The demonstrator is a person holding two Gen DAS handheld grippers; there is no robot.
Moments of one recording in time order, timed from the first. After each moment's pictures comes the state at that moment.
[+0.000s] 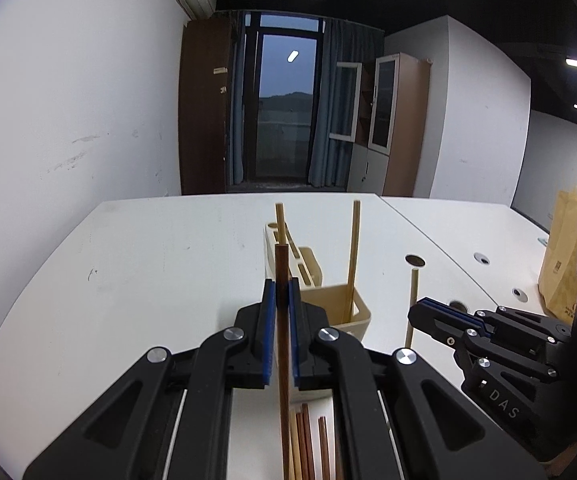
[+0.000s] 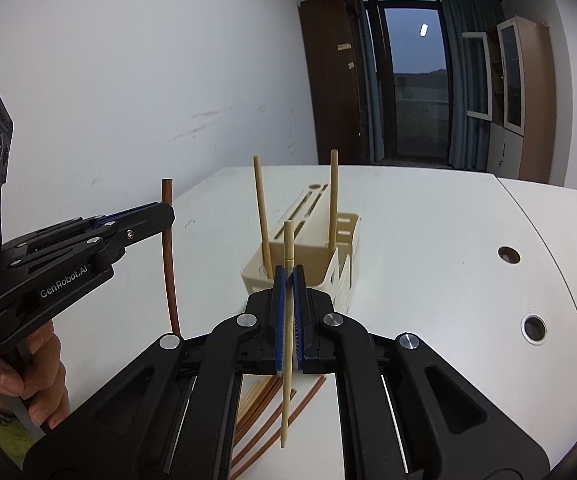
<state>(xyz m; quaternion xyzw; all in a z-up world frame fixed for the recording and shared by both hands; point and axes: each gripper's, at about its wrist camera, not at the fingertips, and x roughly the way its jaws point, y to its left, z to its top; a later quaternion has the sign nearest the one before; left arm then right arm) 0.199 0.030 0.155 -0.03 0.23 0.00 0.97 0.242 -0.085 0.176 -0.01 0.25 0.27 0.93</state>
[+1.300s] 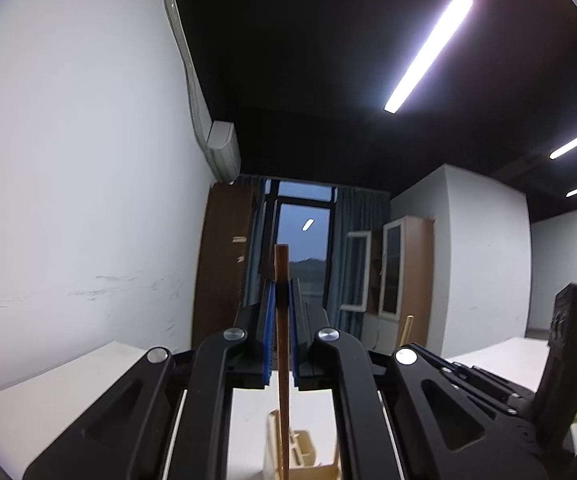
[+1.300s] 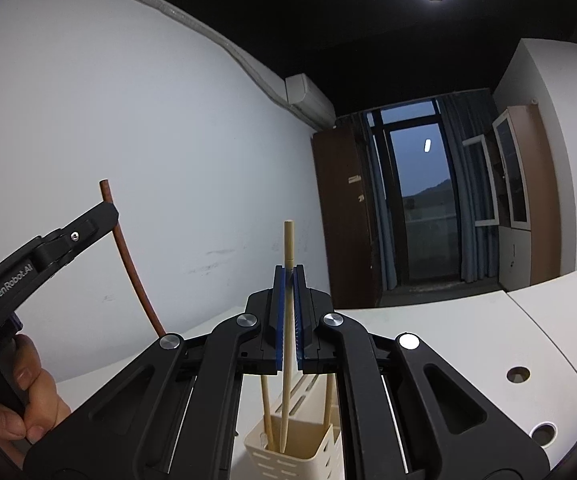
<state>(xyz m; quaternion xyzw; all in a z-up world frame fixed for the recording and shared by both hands) 0.150 0.010 0.226 -0.05 -0.10 0.03 0.99 0.261 -0.107 0.230 0.05 0.01 0.29 0.95</state>
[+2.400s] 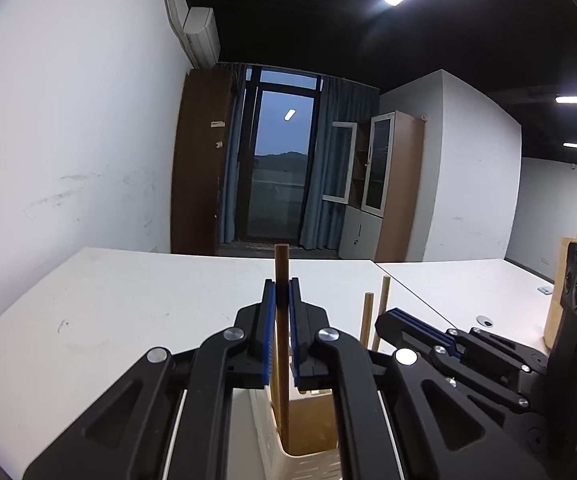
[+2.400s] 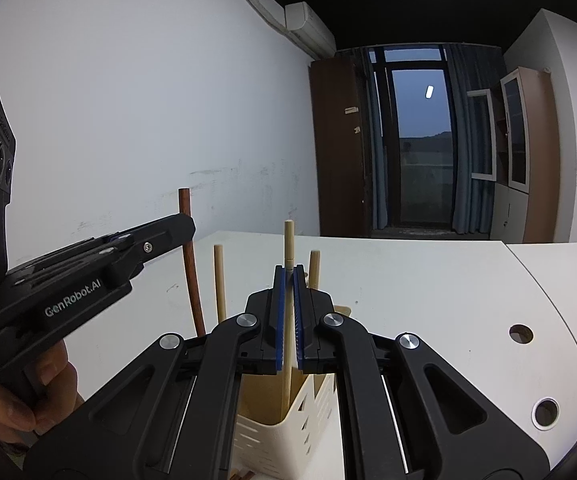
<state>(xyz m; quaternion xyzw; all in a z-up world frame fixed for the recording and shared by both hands) 0.261 0.031 0.155 -0.05 0.12 -0.02 0.99 0.310 -0.068 0.163 -0.01 0.14 0.28 0.95</state>
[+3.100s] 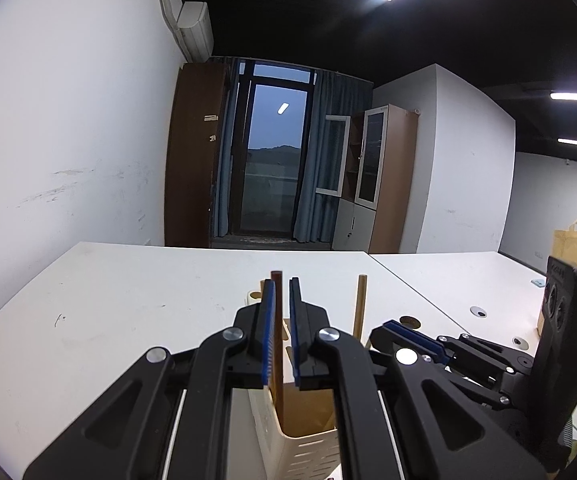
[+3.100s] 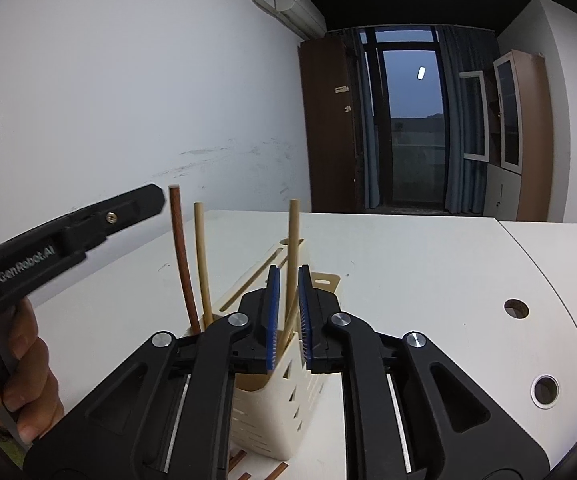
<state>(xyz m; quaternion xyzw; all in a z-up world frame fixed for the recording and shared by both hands) 0.260 0.039 0.150 -0.05 0.13 -0.03 0.99 0.316 -0.078 0.155 -0.01 0.17 0.26 0.95</state>
